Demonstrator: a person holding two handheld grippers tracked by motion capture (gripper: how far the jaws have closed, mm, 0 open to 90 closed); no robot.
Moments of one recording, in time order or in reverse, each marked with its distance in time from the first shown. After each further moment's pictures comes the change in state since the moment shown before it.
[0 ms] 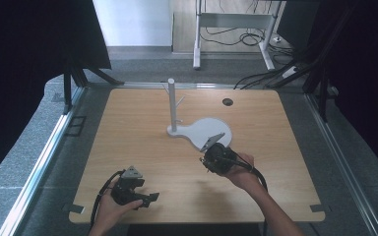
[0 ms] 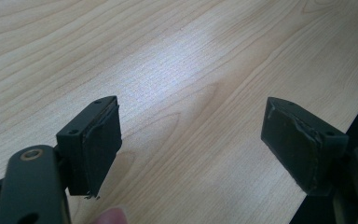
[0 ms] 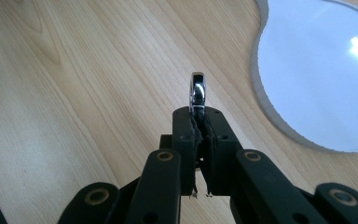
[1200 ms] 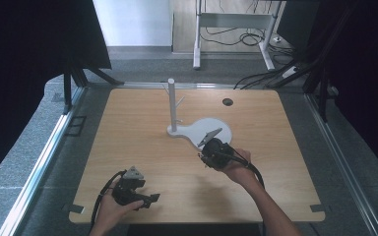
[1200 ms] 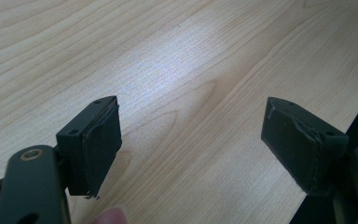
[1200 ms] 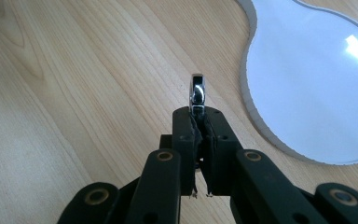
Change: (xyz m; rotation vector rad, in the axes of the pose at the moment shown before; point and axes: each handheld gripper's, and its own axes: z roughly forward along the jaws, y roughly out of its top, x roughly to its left) left arm -0.002 0.000 0.003 0.013 0.001 0.006; right arm -0.009 0.011 0.008 -0.004 -0.016 0.015
